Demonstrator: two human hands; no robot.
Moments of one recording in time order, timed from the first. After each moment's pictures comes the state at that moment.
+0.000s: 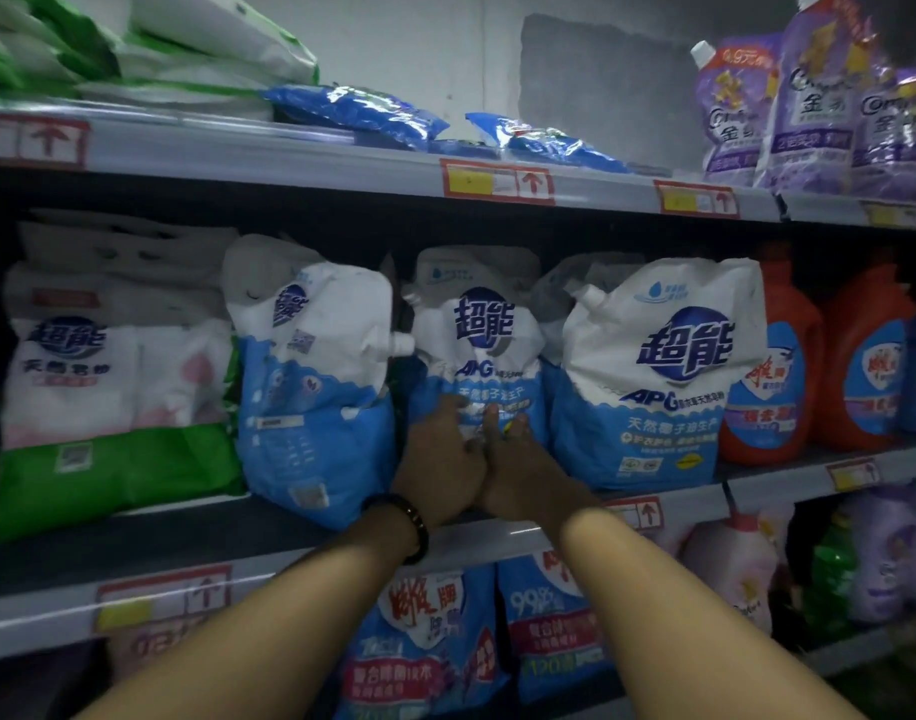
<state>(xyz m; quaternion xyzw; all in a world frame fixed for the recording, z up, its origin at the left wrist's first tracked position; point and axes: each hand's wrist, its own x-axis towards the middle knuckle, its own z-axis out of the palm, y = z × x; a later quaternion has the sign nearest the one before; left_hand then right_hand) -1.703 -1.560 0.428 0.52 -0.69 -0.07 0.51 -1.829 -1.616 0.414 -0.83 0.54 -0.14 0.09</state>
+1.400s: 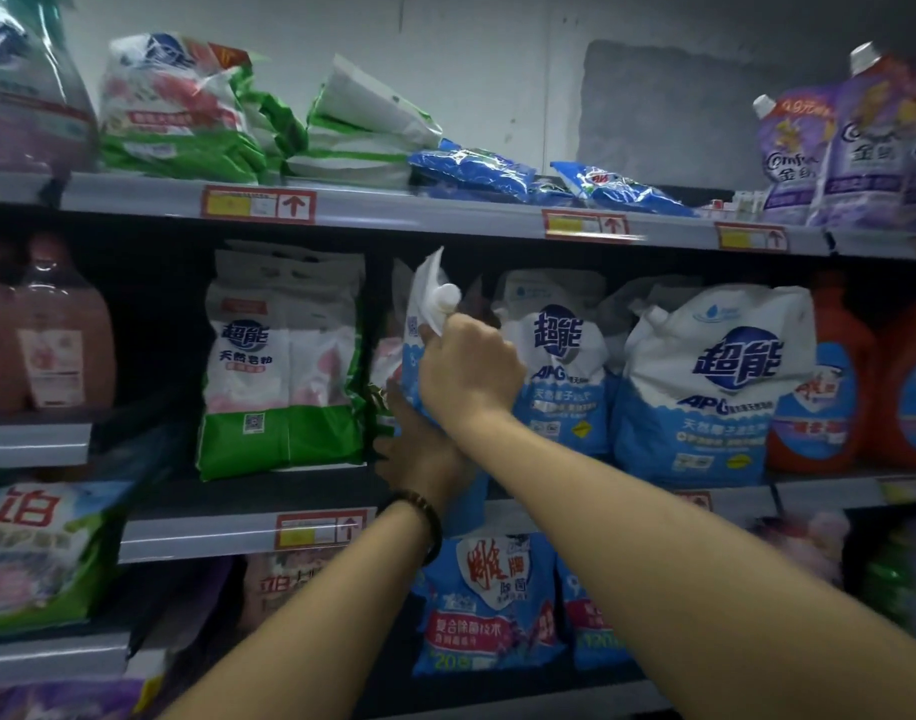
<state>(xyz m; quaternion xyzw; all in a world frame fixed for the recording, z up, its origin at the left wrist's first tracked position) -1.640 -1.446 0.460 0.71 -0.36 -0.21 0.57 -1.688 -1.431 0.542 -0.72 0.49 -0.48 -0.10</state>
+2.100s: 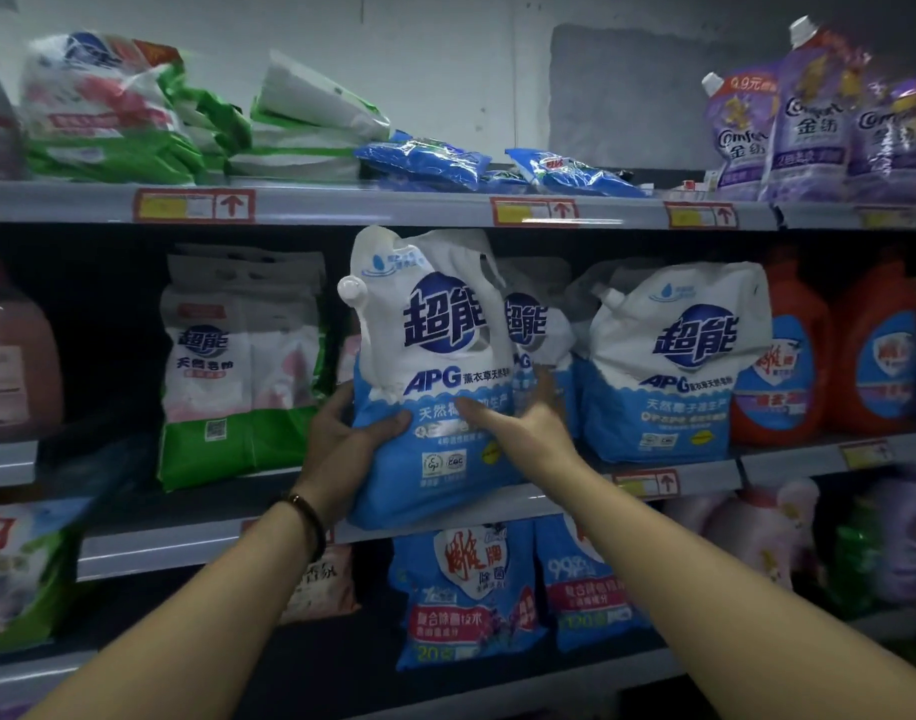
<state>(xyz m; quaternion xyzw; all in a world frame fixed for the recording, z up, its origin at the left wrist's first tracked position) -1.591 -1.431 0.454 0.43 -0.50 -0.31 0.69 -1.800 -1.491 0.463 -0.66 0.47 -0.50 0.32</state>
